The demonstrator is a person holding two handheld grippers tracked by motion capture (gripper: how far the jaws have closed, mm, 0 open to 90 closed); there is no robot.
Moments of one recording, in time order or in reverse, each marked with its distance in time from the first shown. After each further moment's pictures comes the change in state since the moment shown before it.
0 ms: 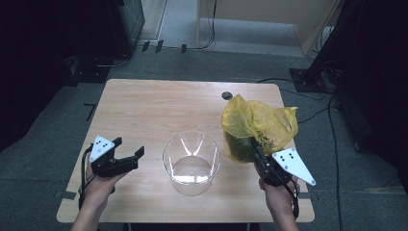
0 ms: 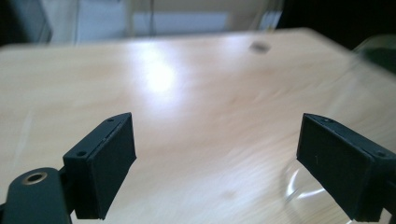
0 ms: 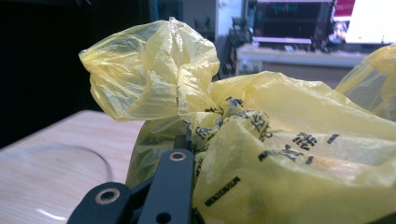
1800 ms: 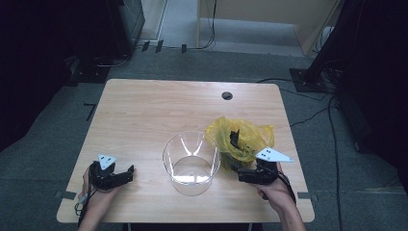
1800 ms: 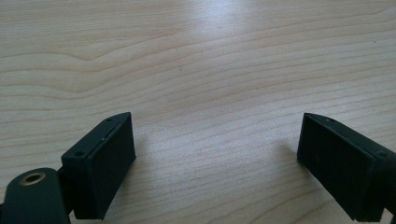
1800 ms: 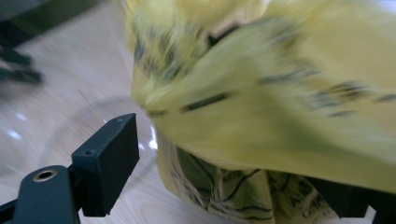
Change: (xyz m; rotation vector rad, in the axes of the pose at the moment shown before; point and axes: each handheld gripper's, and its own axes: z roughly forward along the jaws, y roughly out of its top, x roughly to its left) left arm 0.038 -0.085 0.029 0.289 0.252 -0.024; right arm -0.032 -0.087 0.045 0.457 0.356 0.033
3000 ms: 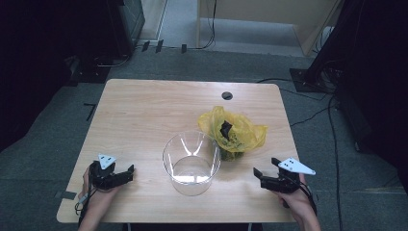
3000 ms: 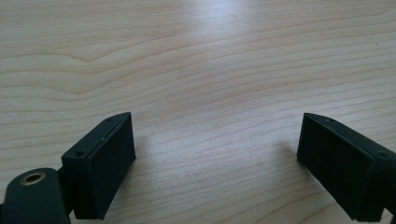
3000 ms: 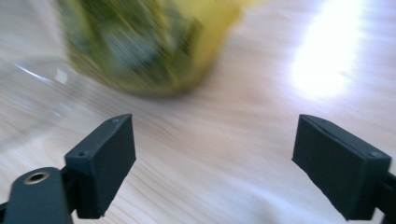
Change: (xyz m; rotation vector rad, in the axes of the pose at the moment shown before) left arm 0.000 0.001 0.001 0.001 0.001 0.000; right arm -0.052 -0.048 -0.039 0.012 -0.166 0.015
